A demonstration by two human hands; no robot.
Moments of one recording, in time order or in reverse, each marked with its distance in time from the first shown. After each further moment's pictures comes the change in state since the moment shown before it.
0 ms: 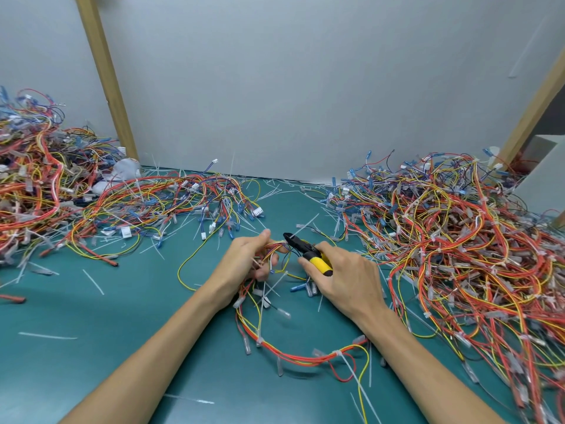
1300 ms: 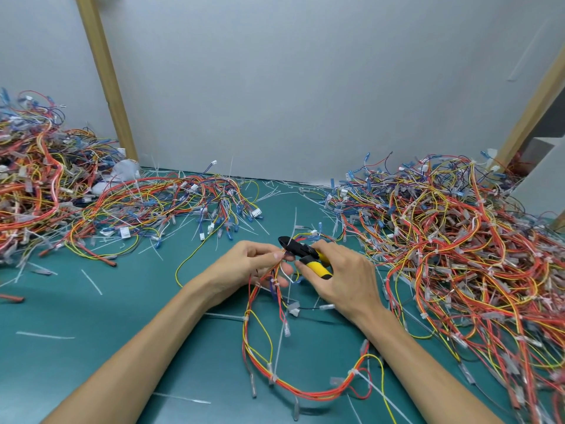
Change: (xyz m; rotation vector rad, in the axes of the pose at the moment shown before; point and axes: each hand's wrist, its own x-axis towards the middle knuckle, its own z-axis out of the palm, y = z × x) left_hand -0.008 0.008 -0.005 0.014 -0.283 -0.096; right_hand 0.001 -0.001 -0.003 0.085 0.036 -0.028
